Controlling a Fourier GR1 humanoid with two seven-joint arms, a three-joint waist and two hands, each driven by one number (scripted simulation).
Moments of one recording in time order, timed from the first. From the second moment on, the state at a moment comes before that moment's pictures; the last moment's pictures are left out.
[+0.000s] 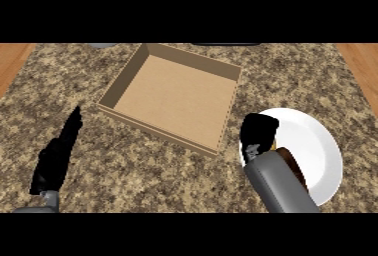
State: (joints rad) left arm 0.00 0.26 -0.03 -1.53 -0.11 0.12 0.09; right arm -0.45 -0.02 0.29 -1.11 1.35 0.39 0.88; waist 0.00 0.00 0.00
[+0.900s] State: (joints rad) left arm 0.00 0.25 -0.01 -1.57 -0.13 0.09 0.10; right arm -0.57 -0.20 0.29 -1.09 1.28 0.18 0.34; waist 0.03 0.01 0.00
